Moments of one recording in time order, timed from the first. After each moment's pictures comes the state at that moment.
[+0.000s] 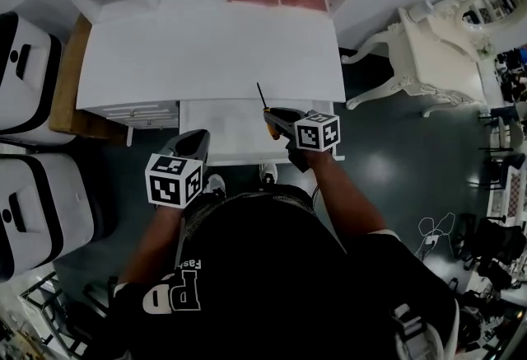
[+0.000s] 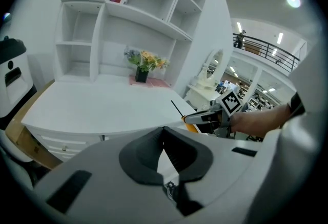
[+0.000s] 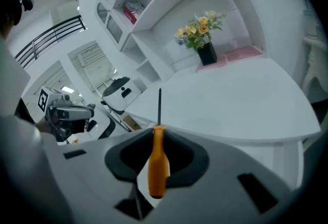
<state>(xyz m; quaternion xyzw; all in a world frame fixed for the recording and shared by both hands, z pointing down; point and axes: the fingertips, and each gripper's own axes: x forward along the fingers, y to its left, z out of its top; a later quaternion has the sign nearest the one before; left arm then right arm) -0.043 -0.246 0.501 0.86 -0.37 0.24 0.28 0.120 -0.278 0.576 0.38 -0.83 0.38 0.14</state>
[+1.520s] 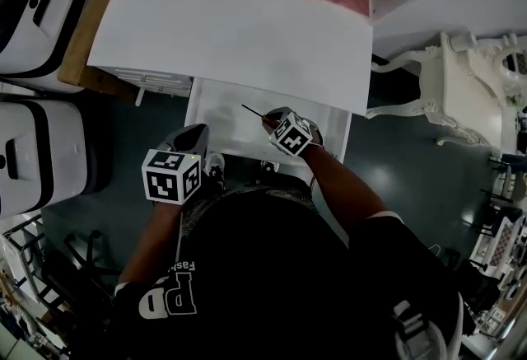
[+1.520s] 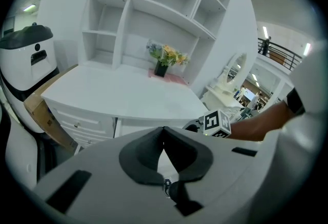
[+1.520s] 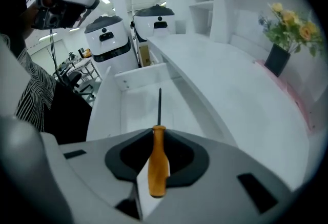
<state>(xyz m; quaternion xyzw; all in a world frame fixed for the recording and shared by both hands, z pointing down) -0.063 -0.239 0.528 0.79 -0.45 0.23 0.35 0.088 -0.263 0.707 0.18 -0.84 0.13 0.50</state>
